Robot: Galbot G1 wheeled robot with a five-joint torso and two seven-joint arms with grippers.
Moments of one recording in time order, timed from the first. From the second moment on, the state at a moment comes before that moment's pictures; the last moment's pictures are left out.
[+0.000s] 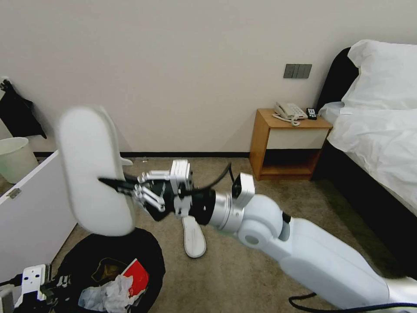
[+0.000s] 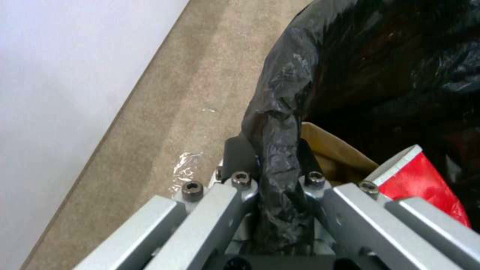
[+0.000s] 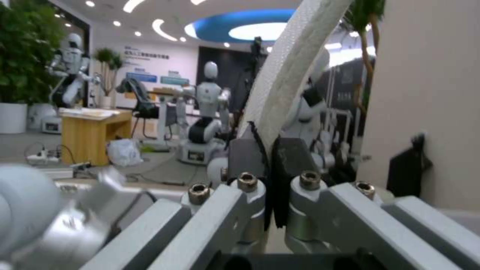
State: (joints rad) left arm 1.89 -1.23 -1.07 -2.48 -0.76 0.74 -0.24; right arm -0.42 1.04 -0.43 1.98 0.91 0.03 -0.41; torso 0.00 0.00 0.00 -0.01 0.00
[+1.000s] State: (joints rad) left arm 1.89 -1.22 -1.08 -2.48 -0.79 0.74 -0.24; right arm -0.54 1.11 -0.55 1.82 0.78 0.06 -0.44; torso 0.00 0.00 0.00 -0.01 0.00
